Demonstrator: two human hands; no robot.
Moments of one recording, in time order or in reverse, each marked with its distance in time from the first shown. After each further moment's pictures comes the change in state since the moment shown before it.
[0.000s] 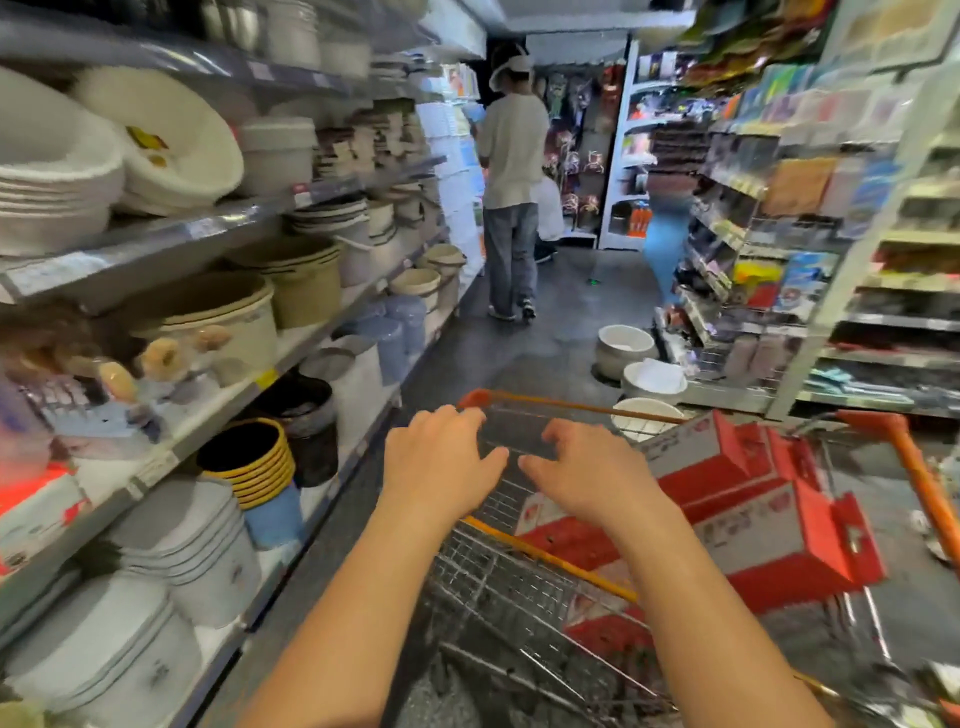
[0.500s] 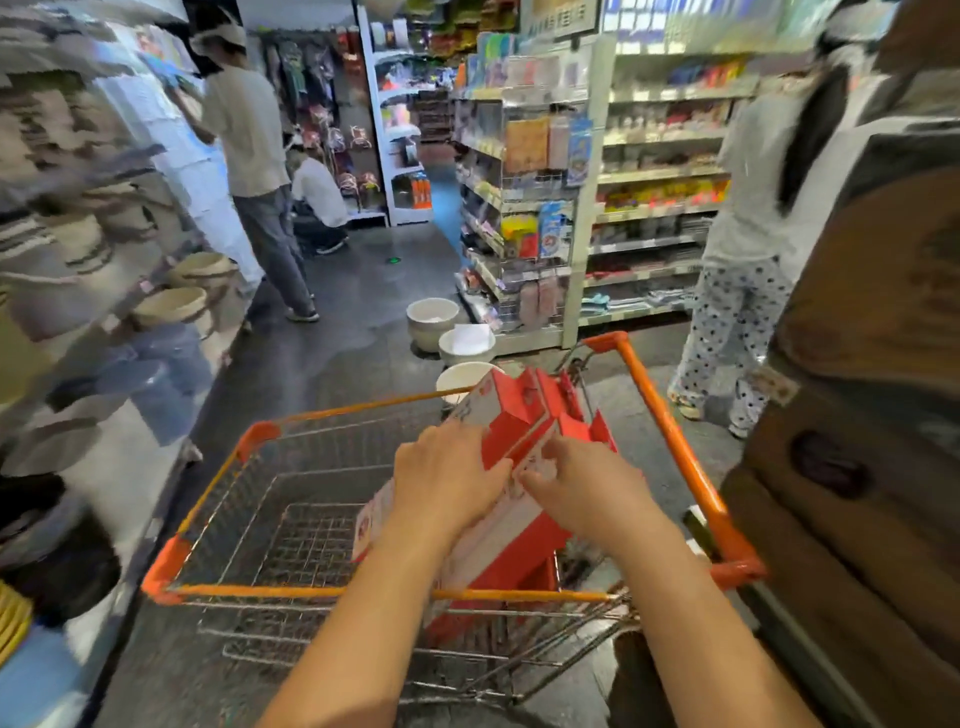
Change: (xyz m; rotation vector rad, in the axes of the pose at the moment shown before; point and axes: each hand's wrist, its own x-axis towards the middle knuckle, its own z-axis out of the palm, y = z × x) left_hand 0.039 0.209 0.076 -0.068 -0.203 0.421; right_hand -0.058 0.195 -0.035 0.036 0.139 0.460
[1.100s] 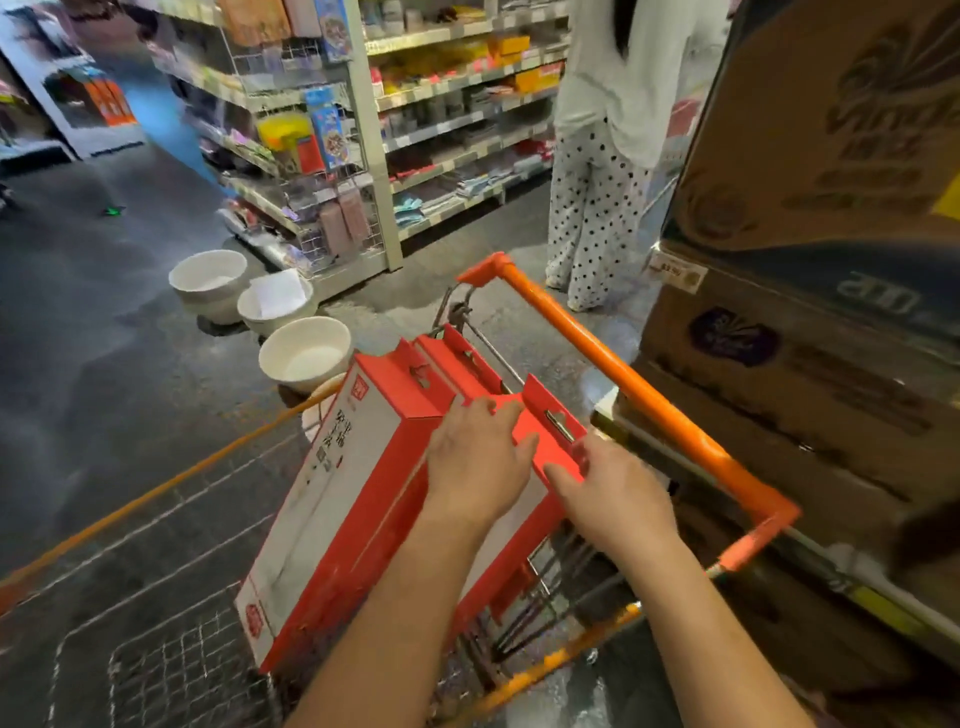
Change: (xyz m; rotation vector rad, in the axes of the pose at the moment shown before) left_hand 0.180 0.024 0.130 -0.132 -0.193 0.525; right_hand 0.098 0.062 0.078 0.155 0.192 0.725
